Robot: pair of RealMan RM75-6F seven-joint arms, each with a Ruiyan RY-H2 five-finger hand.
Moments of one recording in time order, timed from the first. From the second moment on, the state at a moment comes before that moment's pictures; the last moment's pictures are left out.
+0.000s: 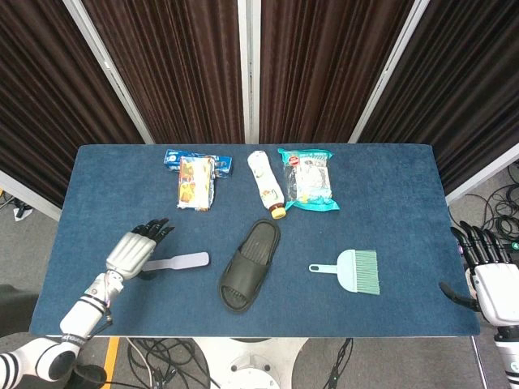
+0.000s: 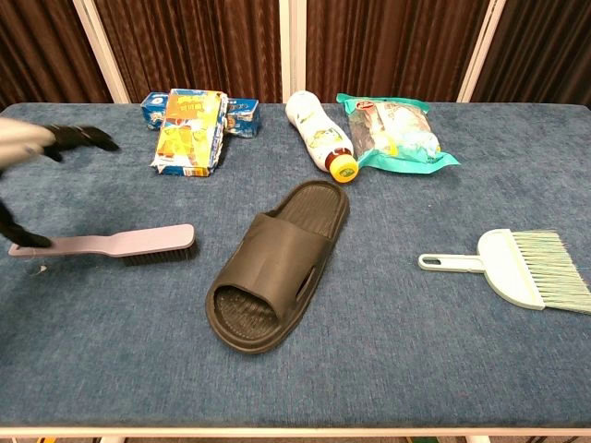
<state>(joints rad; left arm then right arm) -0.52 -1.35 -0.09 -1.59 1.29 0.93 0.36 0.09 -0.97 0.05 -1.67 -1.58 1.51 0.09</state>
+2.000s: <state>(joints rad) -0.78 -1.33 0.03 -1.54 0.79 0.69 0.55 0.08 -1.00 0.05 -1.61 -1.56 1.50 0.13</state>
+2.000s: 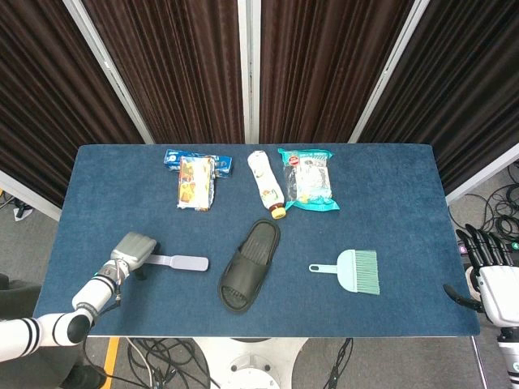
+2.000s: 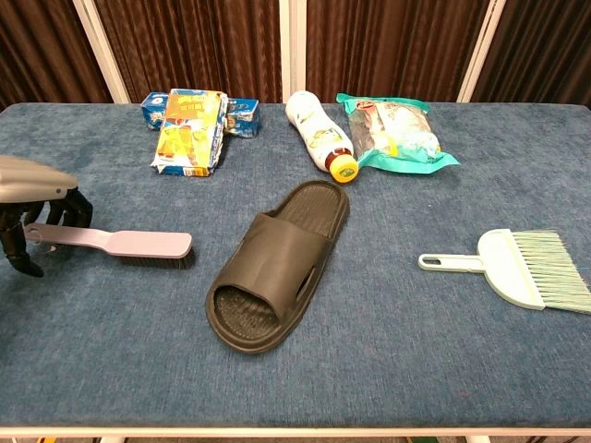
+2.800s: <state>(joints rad) -0.87 -1.29 0.05 -1.55 0.80 0.47 0.33 0.07 -1.00 0.05 -1.62 -1.55 1.50 0.12</state>
